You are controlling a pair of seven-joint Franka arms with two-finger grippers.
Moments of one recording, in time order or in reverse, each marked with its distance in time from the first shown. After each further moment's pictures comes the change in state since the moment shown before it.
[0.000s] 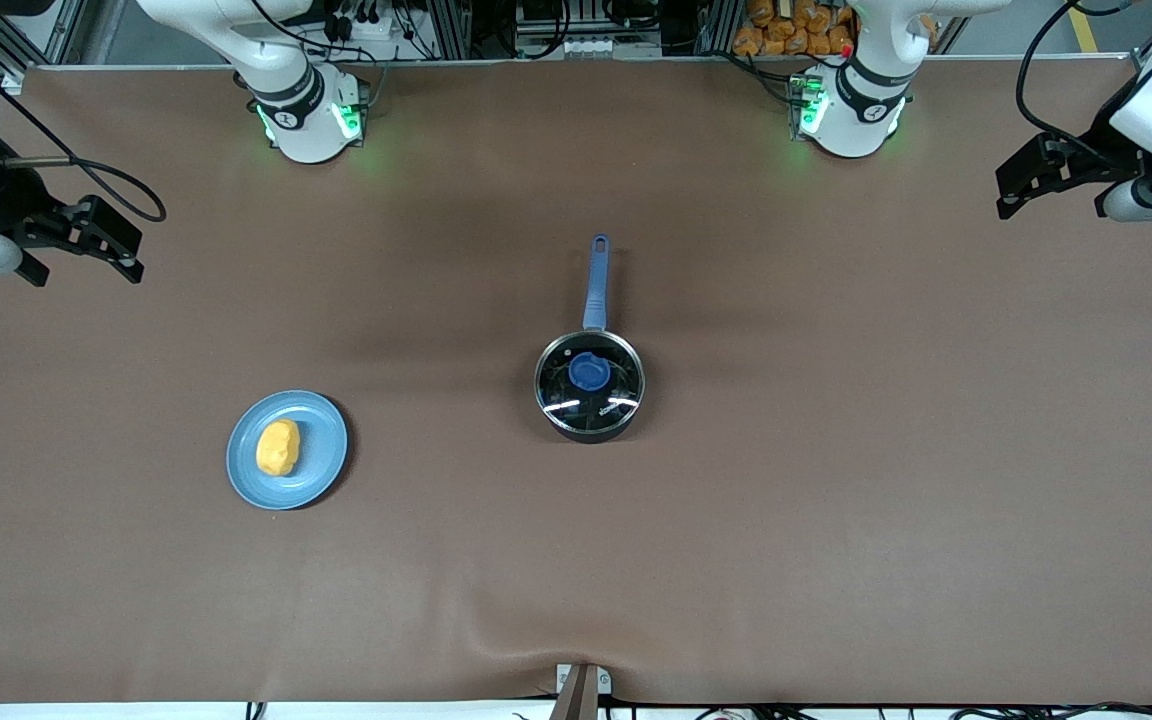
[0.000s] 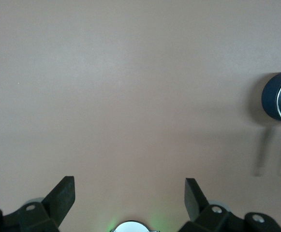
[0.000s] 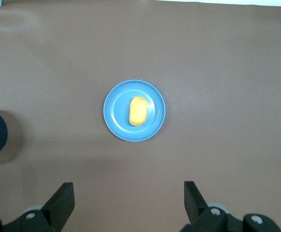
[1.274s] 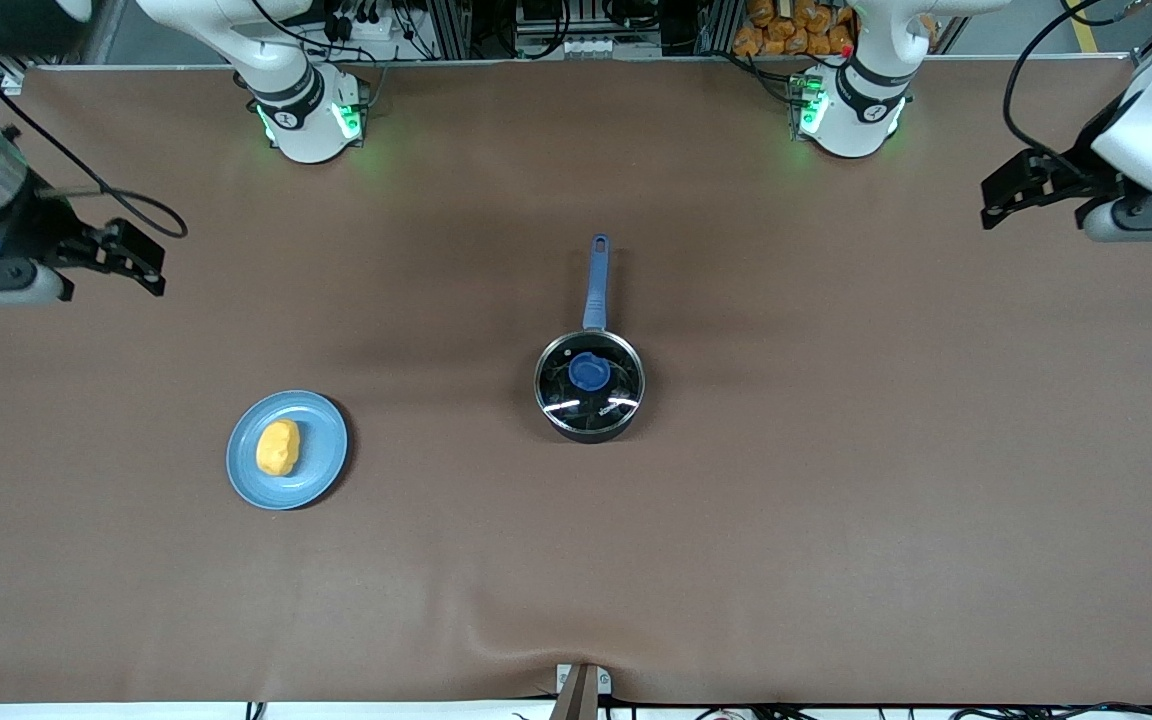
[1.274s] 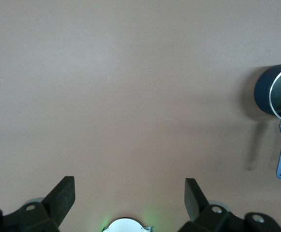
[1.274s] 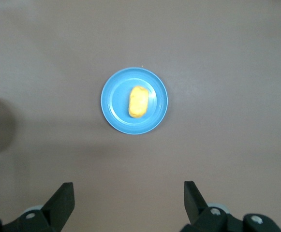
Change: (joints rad) left arm -0.007 0.044 -0.011 0.001 -0.039 -0.001 -0.004; right arm 0.008 0.073 -0.006 -0.024 -0.003 0.014 -0.027
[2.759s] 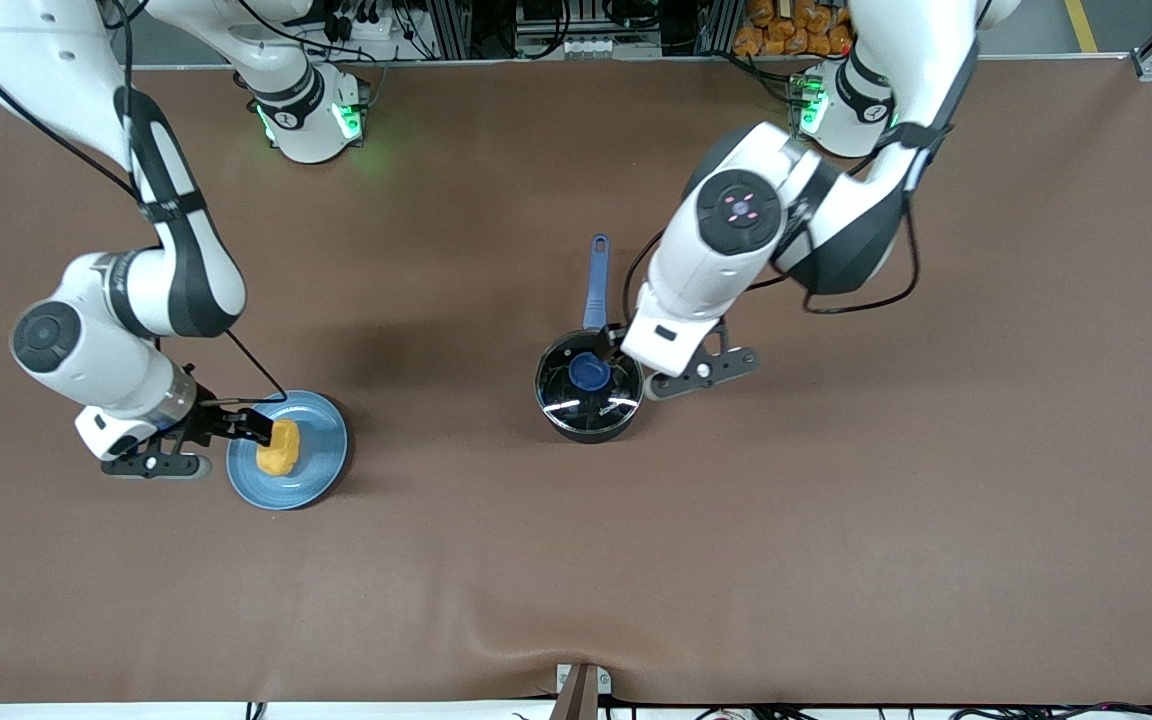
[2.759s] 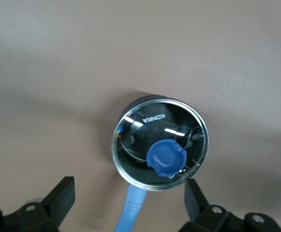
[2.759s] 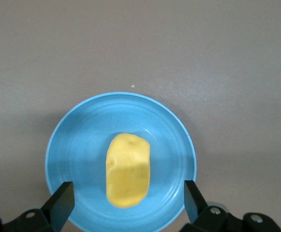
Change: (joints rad) left arm -0.391 0.568 -0.146 0.175 -0.011 0.507 -0.837; right arm -0.070 0.429 0.000 -0.248 0.079 0.727 -0.012
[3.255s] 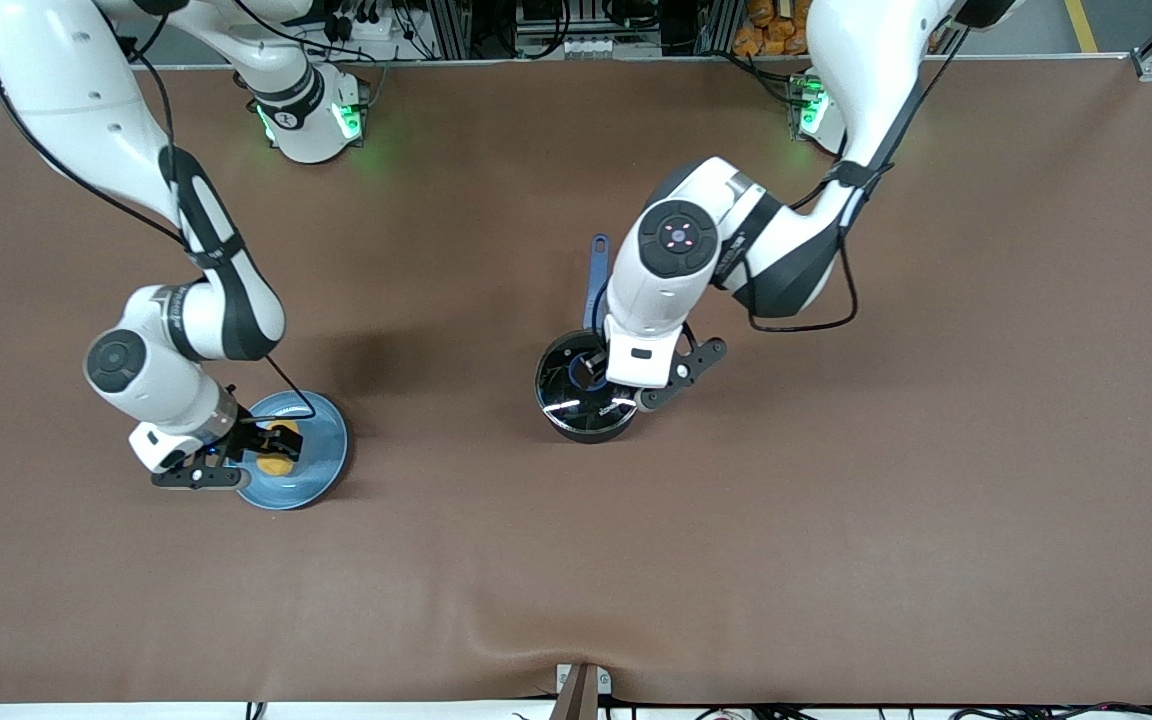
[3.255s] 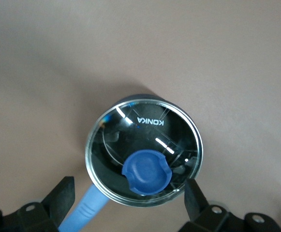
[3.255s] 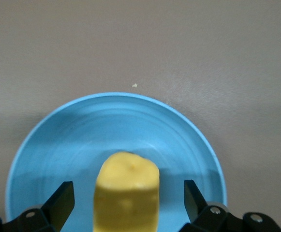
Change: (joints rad) left arm -0.058 0.086 0.005 0.013 0.054 0.067 -0.489; right arm 0.011 0.143 0.002 -0.018 0.000 0.202 -0.002
